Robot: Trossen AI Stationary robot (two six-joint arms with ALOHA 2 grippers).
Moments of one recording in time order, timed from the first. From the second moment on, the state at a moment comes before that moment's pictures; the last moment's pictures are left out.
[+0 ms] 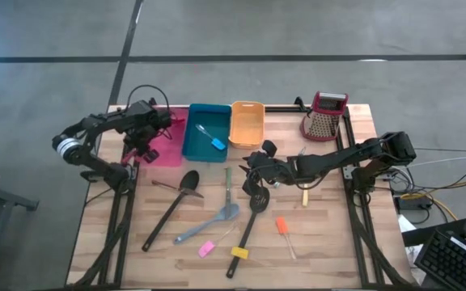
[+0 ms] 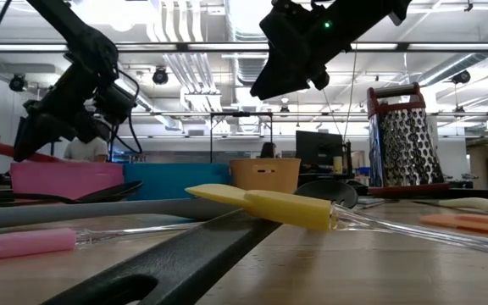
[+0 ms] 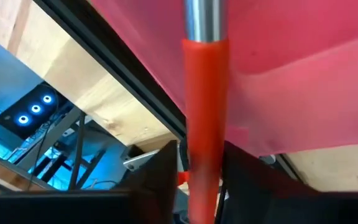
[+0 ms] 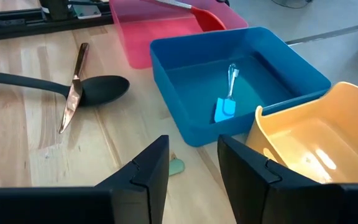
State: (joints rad) left arm 0.87 1.41 0.86 -1.41 -0.30 -0.12; right arm 0.11 1.60 1.01 -0.02 0.53 0.26
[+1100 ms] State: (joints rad) left arm 0.79 1.18 1.16 -1.49 0.12 -0.04; right arm 0.11 1.60 1.01 -0.02 0.53 0.26
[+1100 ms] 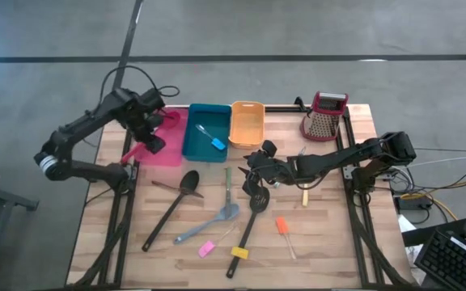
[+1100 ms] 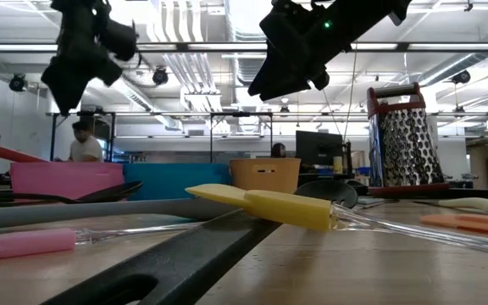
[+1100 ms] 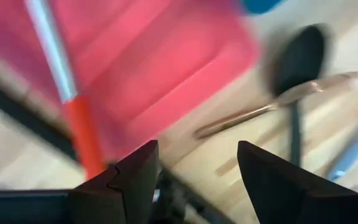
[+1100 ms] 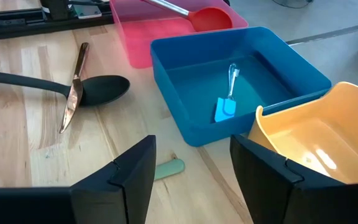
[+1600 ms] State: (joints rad) left arm 0.21 1.01 1.16 -1.28 0.06 -0.04; right arm 0.11 1.60 1.01 -0.02 0.53 0.26
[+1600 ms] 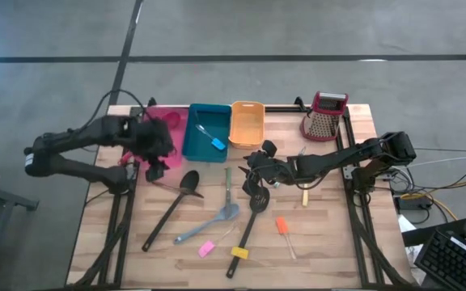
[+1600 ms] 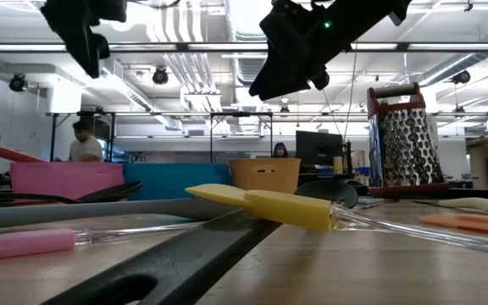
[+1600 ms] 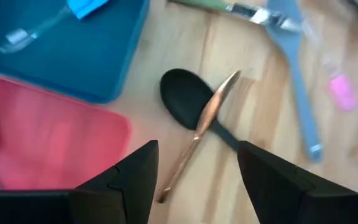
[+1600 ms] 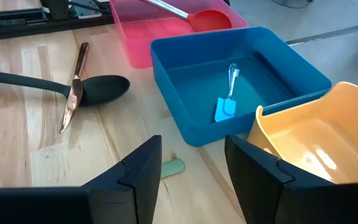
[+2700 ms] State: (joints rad) left arm -0.15 1.12 0.75 -1.10 -0.17 -0.13; right arm 0.11 1.60 1.01 -0.02 0.52 0.28
